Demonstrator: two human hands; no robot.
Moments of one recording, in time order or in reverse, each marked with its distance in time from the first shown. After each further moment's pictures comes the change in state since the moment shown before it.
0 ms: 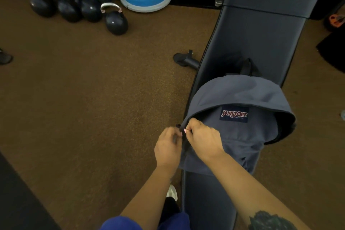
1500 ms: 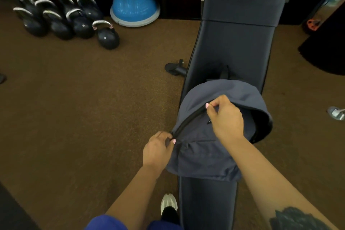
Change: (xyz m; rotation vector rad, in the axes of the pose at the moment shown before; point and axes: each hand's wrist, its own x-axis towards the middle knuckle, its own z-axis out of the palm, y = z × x) left_hand 0.012 0.003 -0.021 0.296 -0.209 0.137; right_hand -0.003 0.036 -0.083 0.354 0.363 0.299
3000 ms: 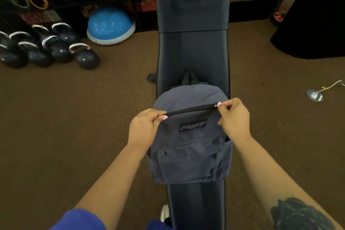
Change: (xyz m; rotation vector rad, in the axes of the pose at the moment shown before) left_hand 0.050 0.098 -0.040 -0.076 0.150 0.356; right_hand 0.019 0.089 -0.058 0.335 0.204 0.347
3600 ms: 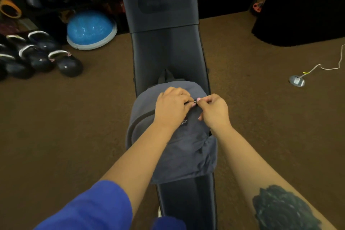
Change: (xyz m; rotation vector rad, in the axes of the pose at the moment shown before) left_hand 0.037 0.114 0.066 0.269 -0.121 0.349; right_hand 0.012 0.012 -0.012 0.161 -0.102 0.062
